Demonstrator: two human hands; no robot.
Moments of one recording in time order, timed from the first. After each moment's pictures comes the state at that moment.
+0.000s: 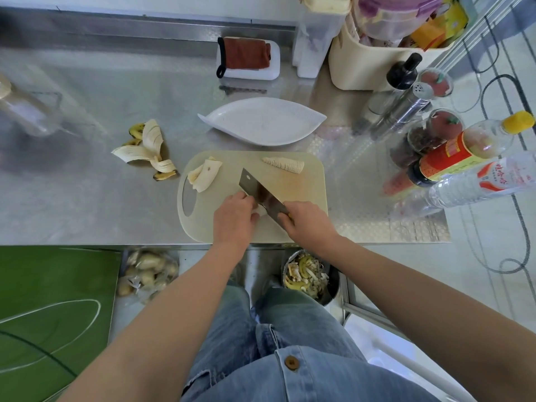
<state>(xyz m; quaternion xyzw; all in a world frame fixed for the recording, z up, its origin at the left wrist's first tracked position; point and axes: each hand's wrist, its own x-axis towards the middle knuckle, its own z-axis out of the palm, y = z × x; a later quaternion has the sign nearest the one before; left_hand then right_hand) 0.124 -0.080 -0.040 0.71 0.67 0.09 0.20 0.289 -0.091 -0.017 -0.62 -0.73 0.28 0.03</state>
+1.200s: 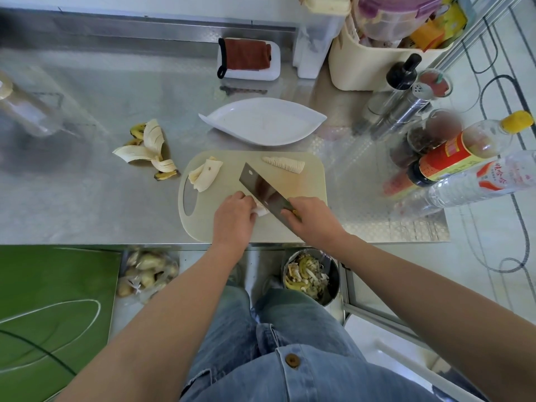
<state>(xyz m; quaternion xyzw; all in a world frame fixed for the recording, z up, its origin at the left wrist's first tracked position) 0.120 -0.081 -0.040 0.72 0.65 0.11 0.20 0.297 -0.090 -0.004 -0.60 -0.74 0.29 0.07</state>
